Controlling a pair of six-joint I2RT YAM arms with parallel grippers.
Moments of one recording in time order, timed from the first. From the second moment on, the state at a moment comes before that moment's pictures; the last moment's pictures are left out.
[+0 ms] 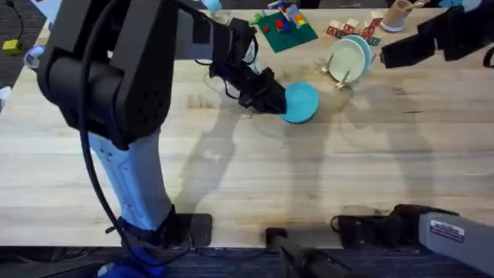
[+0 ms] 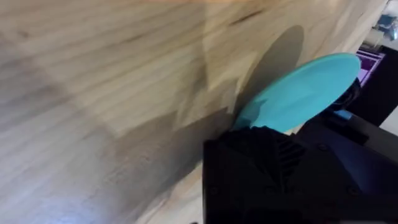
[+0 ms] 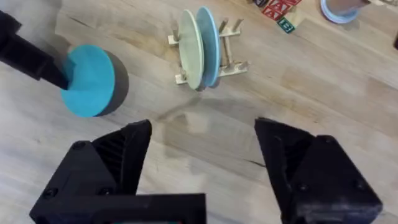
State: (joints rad) left arm -0.37 2.08 1.31 -0.66 0.85 -0.40; right arm -0.14 1.30 1.33 -1.00 -0.21 -0.50
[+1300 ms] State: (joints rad) left arm -0.37 2.08 1.31 -0.66 0.85 -0.40; right arm -0.08 1.67 1.33 -1.04 -0.73 -0.02
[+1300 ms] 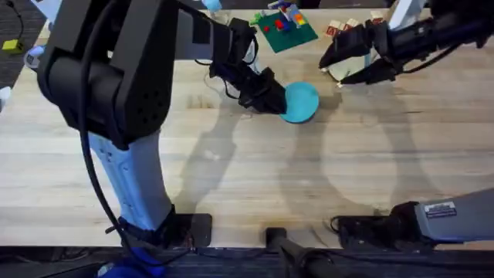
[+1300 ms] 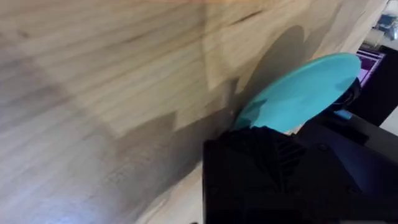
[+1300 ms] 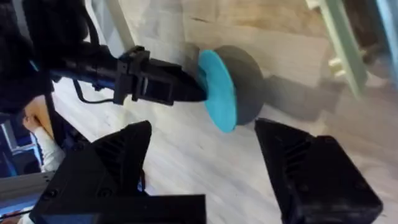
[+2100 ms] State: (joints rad) left arm -0.37 2.08 1.31 -0.66 0.85 -0.40; right arm 0.11 1.67 1.07 -0.69 -0.59 0.21
